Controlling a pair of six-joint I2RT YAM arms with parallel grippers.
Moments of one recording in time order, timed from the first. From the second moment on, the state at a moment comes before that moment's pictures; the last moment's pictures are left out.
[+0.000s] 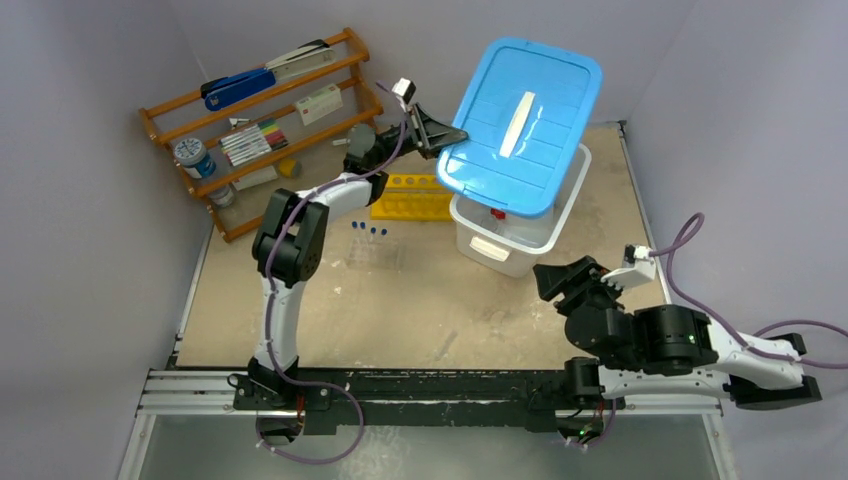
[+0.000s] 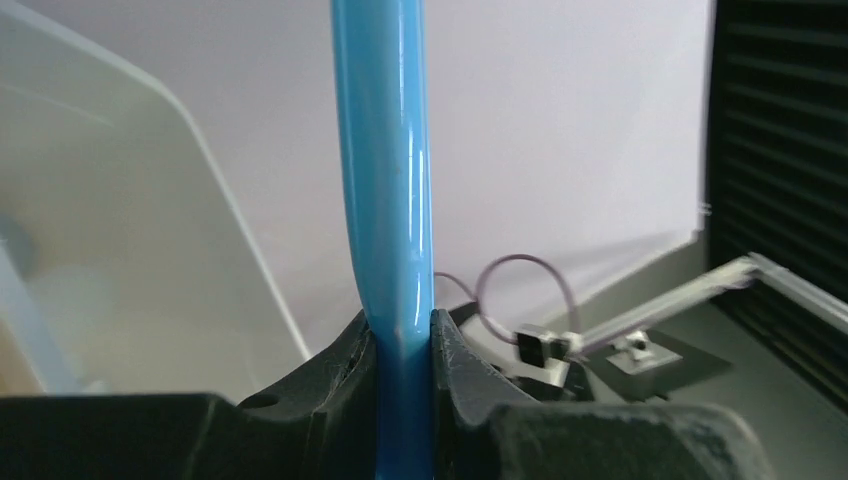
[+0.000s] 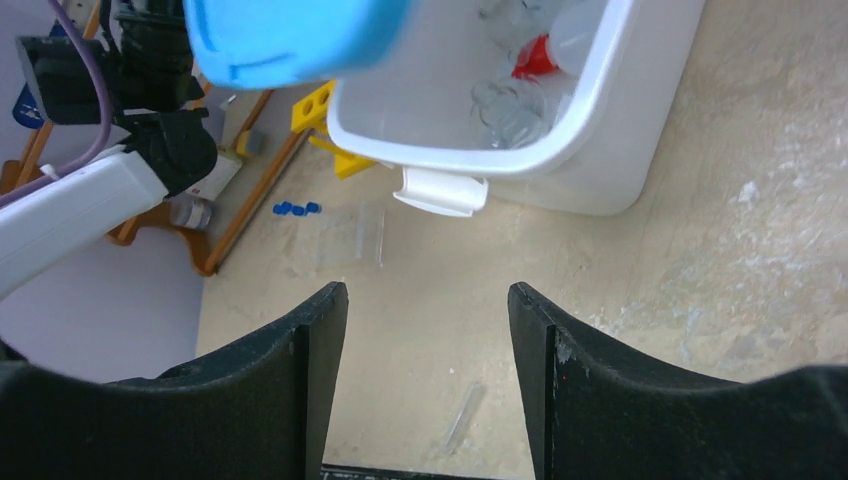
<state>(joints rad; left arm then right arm) -0.42 2.21 1.57 1.27 0.85 -1.75 1.47 0.51 0.92 -1.23 1.18 1.49</state>
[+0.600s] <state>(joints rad) -0.50 2.21 1.79 0.16 0.81 -1.00 1.47 0.64 1.06 -1.12 1.24 1.26</state>
